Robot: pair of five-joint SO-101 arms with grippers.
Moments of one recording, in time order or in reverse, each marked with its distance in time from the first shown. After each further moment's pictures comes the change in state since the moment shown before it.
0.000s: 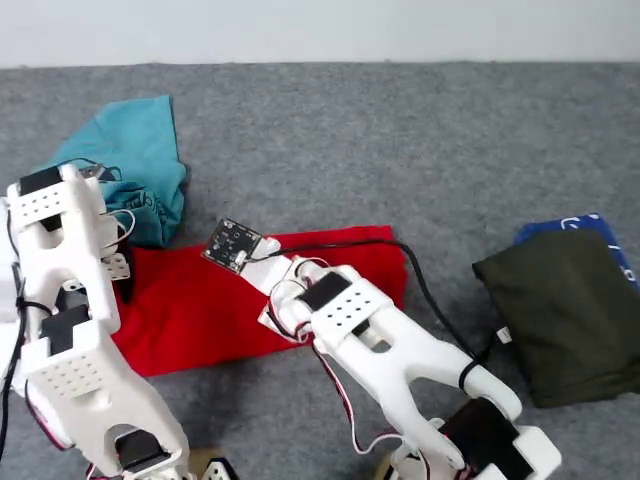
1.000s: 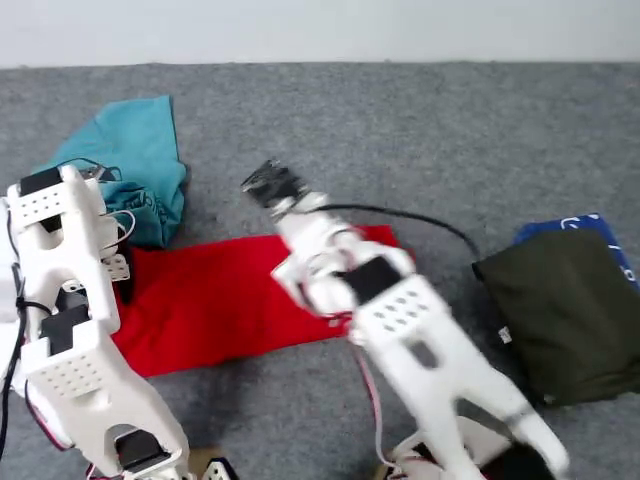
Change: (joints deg) left arm -0.1 0.0 0.4 0.0 0.0; right arm 9.1 -18.0 -6.8 12.6 -8.8
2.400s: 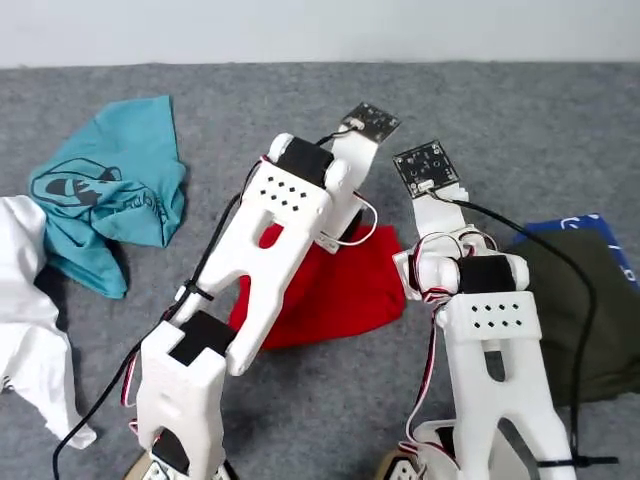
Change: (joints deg) left arm 53.9 0.0 -23.6 -1.1 3.3; right arm 27.3 -6.9 5.5 10.9 4.3
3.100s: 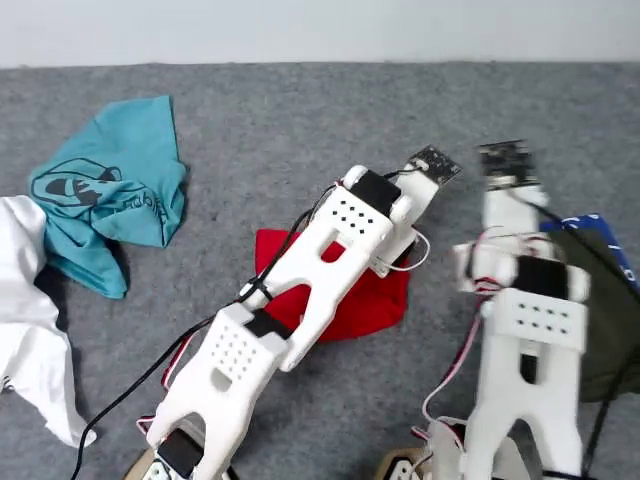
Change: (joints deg) left arm 9.1 24.8 -21.7 -0.4 0.0; right arm 18.8 0.0 -2.3 -0.2 0.1
